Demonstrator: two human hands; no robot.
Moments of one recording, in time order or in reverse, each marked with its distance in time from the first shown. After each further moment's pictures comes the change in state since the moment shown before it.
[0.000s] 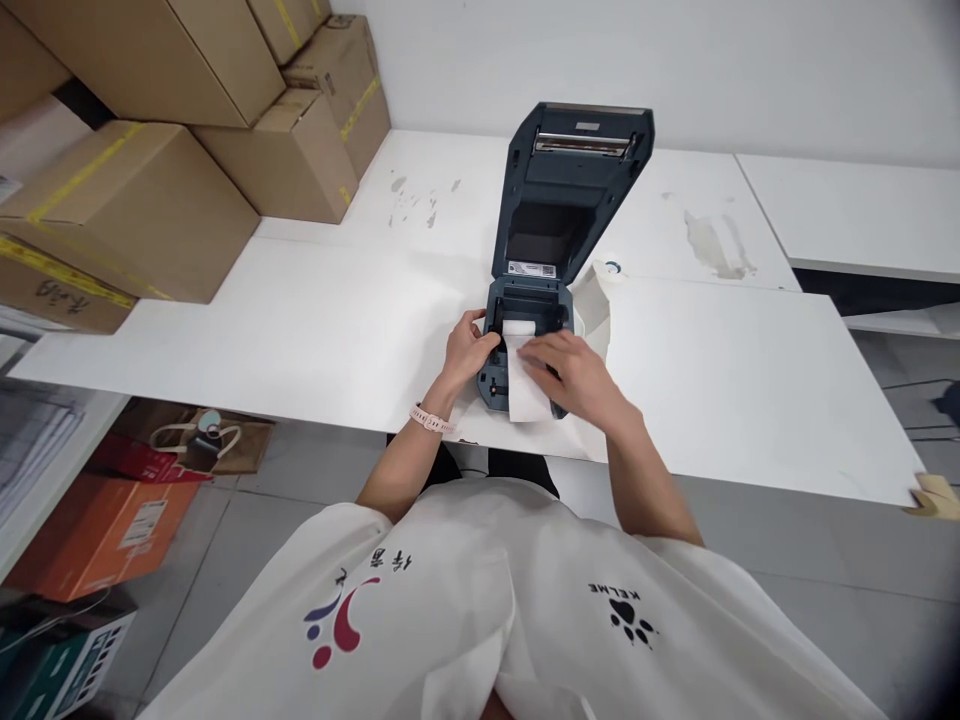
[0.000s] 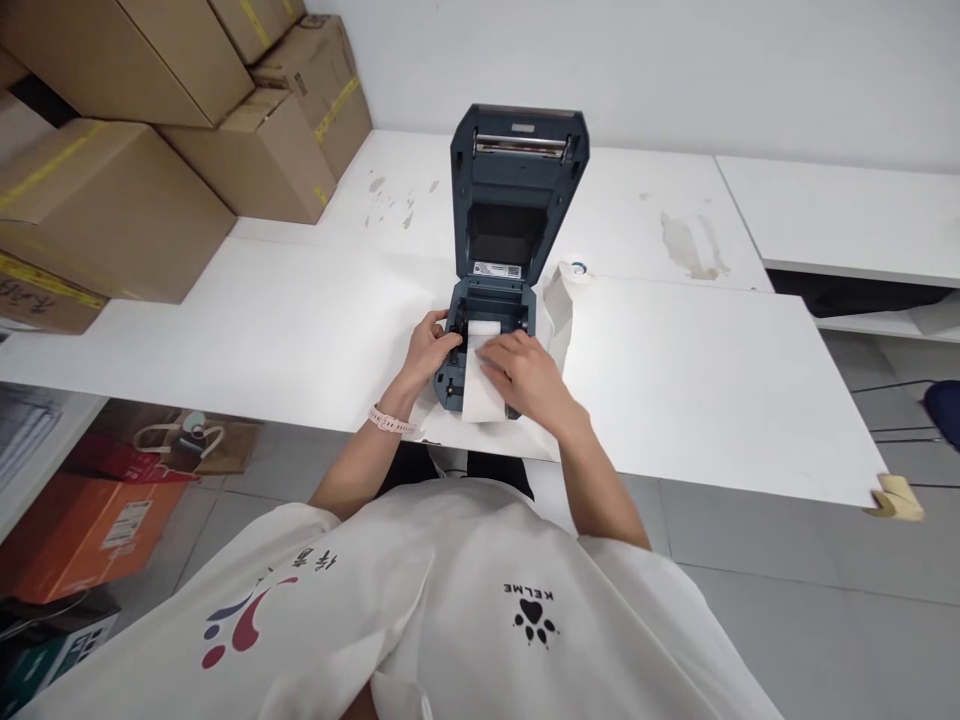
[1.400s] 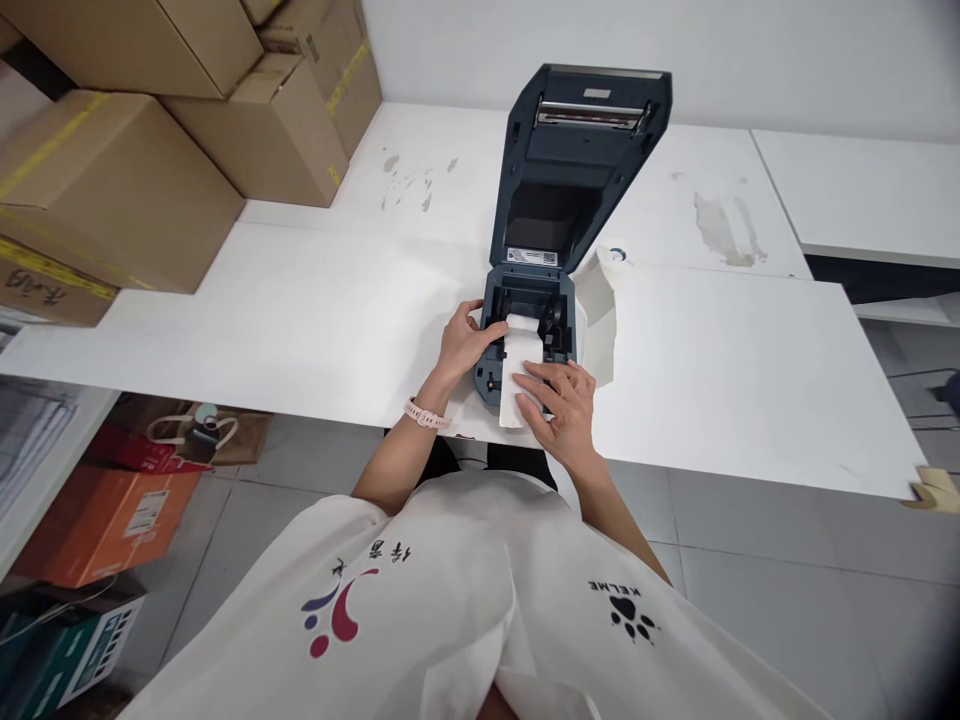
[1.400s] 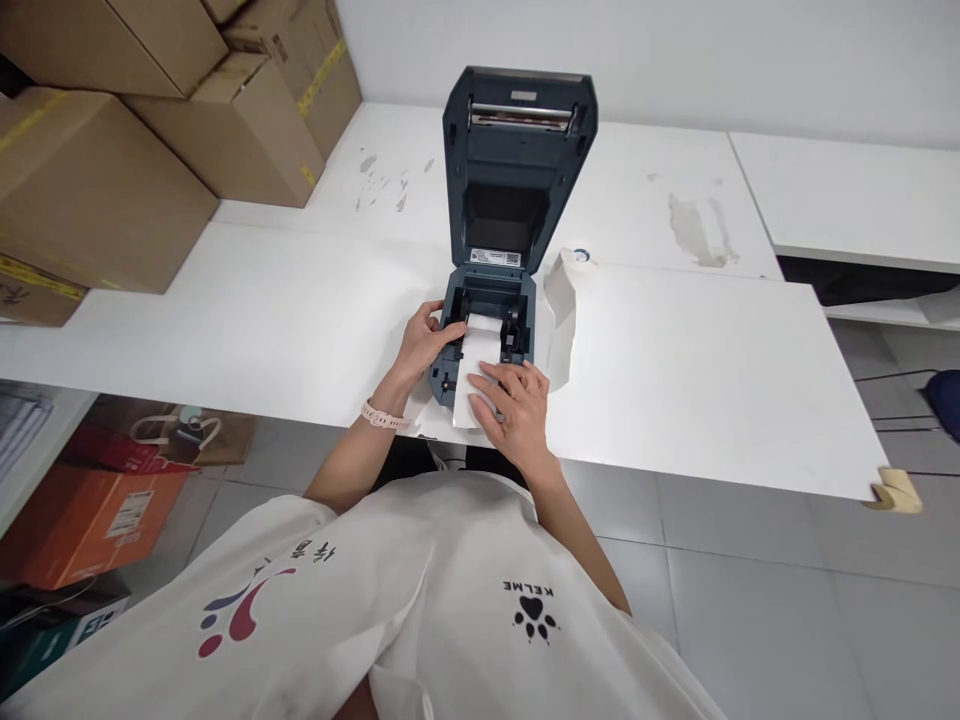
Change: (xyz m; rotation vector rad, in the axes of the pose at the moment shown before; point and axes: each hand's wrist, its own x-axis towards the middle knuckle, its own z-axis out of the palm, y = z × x) left_hand -0.001 0.001 -0.002 -0.111 -0.045 -0.034; right_hand -0.051 -0.022 0.070 -0.023 0.568 0.025
